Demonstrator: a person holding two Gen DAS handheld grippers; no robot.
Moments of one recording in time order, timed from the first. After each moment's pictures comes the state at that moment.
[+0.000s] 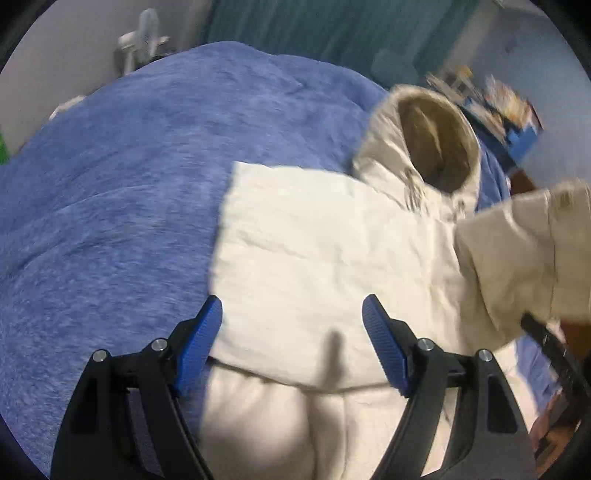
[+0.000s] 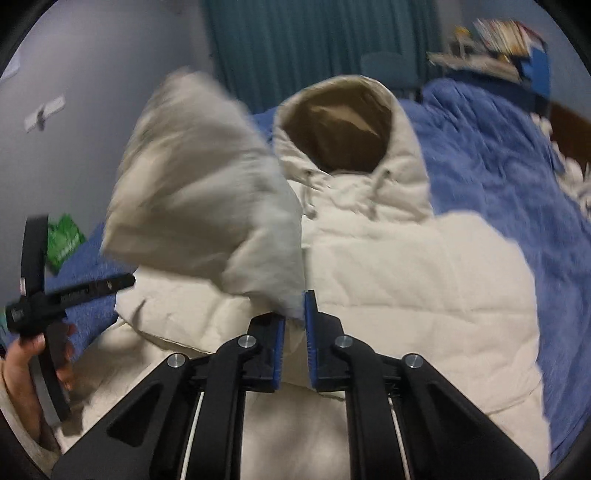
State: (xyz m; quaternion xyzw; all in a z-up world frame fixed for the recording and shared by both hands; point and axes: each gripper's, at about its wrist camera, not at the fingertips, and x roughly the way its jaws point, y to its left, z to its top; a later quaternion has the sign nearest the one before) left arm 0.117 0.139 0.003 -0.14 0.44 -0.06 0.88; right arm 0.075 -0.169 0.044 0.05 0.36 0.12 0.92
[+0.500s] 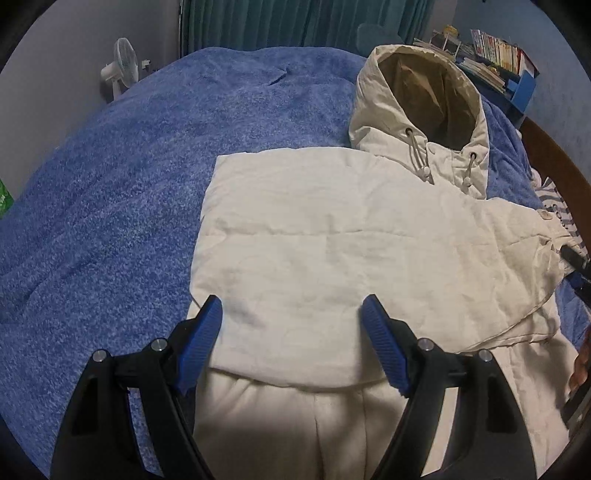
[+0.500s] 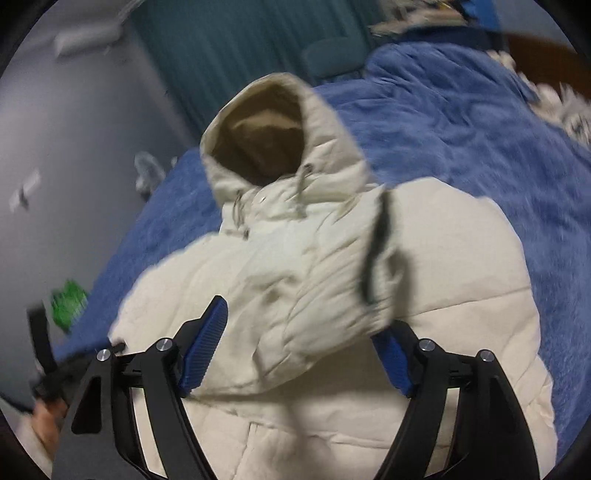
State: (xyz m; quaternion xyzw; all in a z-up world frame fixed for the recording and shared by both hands) left arm 0.123 0.111 -0.015 -0.05 0.45 -0.04 0.89; right arm 0.113 -0.271 0.019 0.19 0.36 0.09 0.91
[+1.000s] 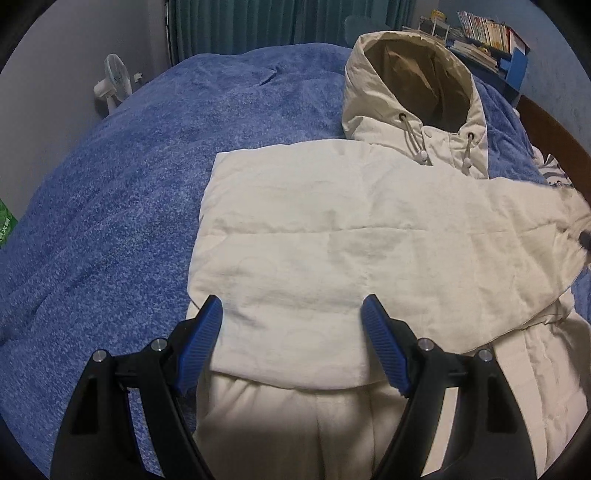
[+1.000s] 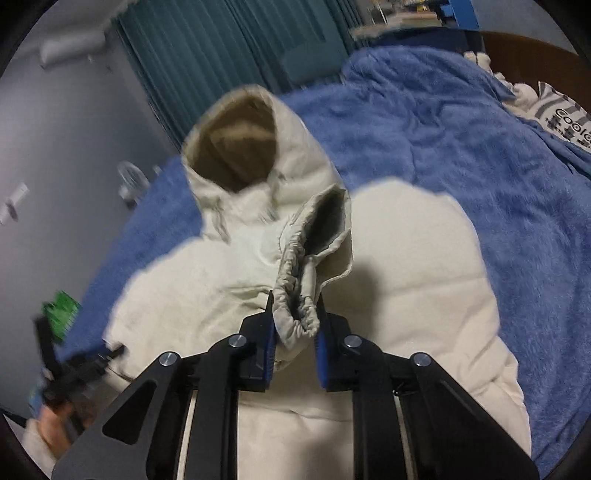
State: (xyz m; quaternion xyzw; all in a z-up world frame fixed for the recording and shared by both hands) left arm 0.121 0.102 -0.018 -0.01 0.45 -0.04 0.89; right arm 0.089 -0.284 0.022 0.17 0.37 0.05 0.91
